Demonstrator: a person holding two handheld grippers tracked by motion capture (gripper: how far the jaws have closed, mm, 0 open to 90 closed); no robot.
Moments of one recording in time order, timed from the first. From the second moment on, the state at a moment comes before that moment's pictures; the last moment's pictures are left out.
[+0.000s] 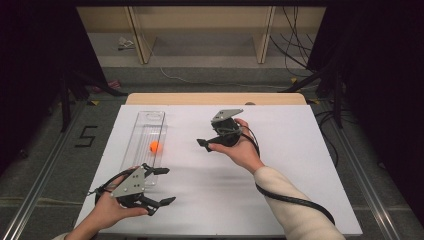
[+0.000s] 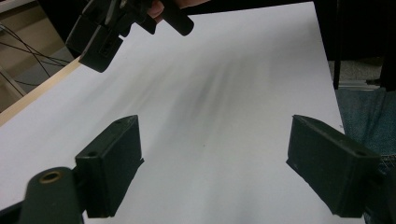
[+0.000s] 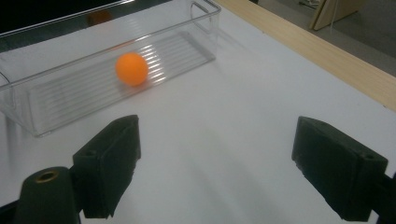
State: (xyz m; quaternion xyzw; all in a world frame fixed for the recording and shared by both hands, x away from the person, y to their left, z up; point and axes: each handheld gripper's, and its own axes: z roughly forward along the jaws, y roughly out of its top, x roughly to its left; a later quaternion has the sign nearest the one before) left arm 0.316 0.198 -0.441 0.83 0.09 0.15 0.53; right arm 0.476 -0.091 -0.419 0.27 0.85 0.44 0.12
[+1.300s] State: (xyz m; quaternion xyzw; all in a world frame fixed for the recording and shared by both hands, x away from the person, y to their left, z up) left arm 0.316 0.198 -0.441 0.83 0.09 0.15 0.53; right arm 0.452 -0.167 -0.424 0.32 0.82 0.45 0.14
